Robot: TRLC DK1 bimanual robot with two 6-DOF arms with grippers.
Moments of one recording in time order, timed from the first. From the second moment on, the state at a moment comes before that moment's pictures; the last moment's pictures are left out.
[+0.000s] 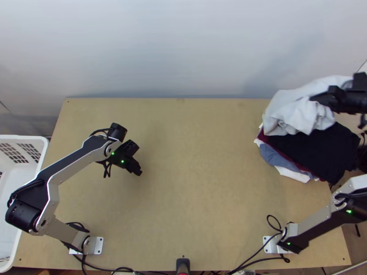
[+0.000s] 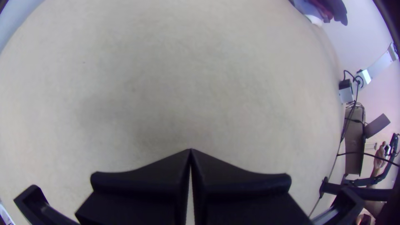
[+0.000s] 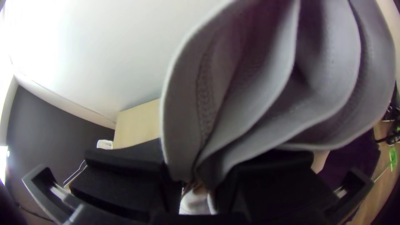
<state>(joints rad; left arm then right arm) -0.30 1.64 1.07 -0.72 0.33 0.34 -0.42 1.76 2.20 -1.45 -0.75 -0.05</state>
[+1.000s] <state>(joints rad) -0.33 1.68 1.04 -0.70 0.33 0.36 -0.90 1.93 1.80 -1.47 -0.78 -0.54</state>
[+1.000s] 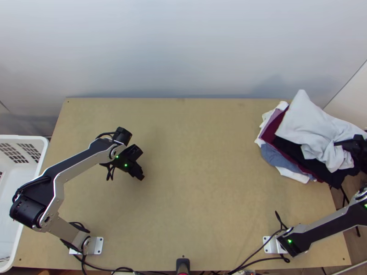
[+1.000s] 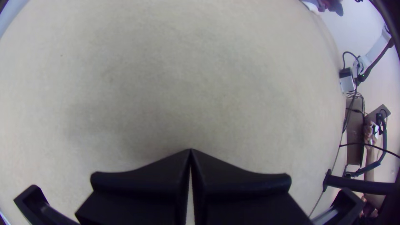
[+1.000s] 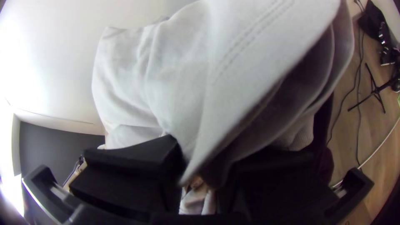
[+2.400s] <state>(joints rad) -0.35 1.65 1.00 -0.70 0.32 0.35 -1.02 1.85 2.18 -1.47 -0.73 -0.44</state>
